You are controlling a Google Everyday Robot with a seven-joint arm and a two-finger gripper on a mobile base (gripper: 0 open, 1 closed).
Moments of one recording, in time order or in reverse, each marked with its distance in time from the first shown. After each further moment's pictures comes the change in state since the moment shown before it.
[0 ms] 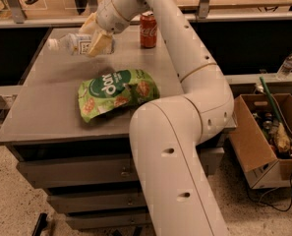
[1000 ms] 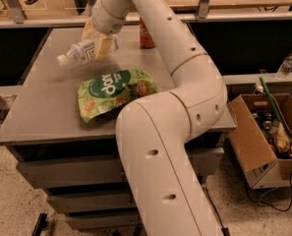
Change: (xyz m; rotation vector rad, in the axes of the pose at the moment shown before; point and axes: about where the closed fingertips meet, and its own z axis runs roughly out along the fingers) arm 0.024 0.001 0.009 -0.084 0.245 -0.189
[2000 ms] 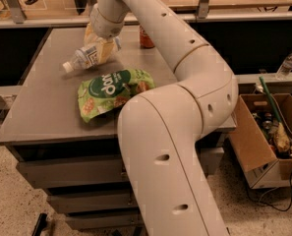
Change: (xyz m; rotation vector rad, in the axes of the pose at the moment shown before) arm 0.014 0.005 0.013 -0.018 0.125 -0.058
